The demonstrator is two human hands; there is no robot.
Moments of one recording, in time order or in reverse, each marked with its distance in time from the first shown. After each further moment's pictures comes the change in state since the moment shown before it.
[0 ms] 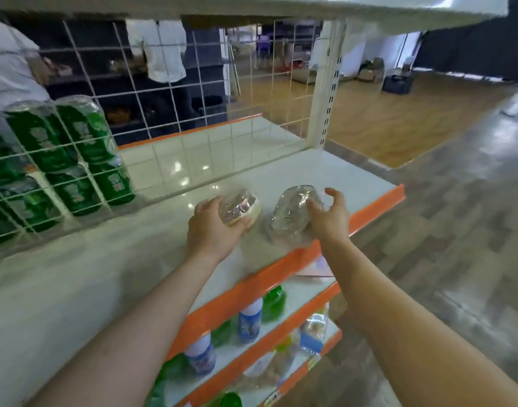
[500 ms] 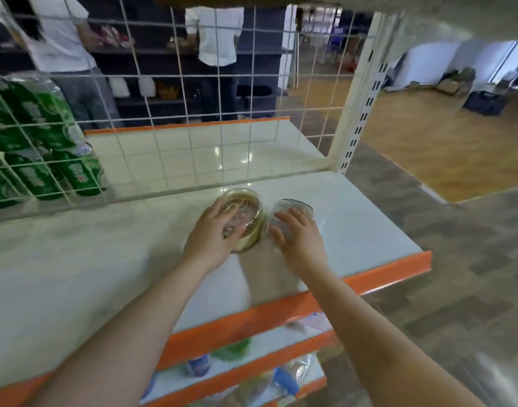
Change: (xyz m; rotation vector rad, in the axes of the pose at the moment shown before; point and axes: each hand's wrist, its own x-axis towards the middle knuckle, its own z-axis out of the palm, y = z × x) left_hand 0.082 0.024 0.102 0.099 -0.012 0.023; right_hand 0.134 0.032 0.013 -0.614 -0.511 -0.647
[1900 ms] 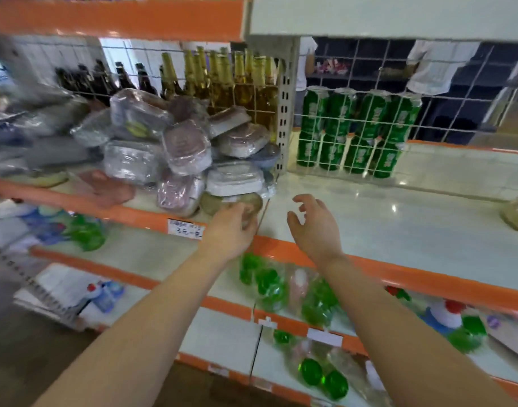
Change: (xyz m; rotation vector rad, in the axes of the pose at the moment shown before) left_hand -0.378 -0.183 -0.343 0.206 0.400 -0.466; right_hand -0.215 -0.443 0.169 0.271 -0.219 -0.383
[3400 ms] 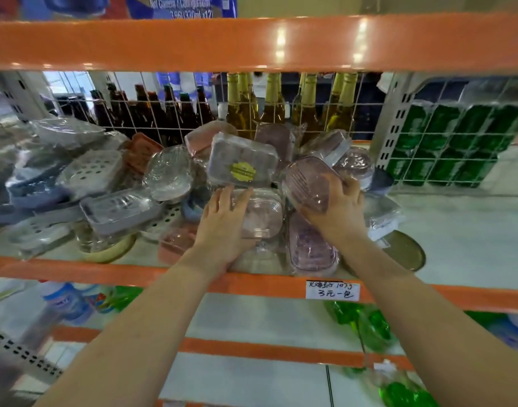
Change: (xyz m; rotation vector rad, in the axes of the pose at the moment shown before) left_hand 0.155 -0.260 -0.173 0.410 -0.125 0.260; right_hand 0.122 -0.197 0.191 -0.190 0.144 0.196
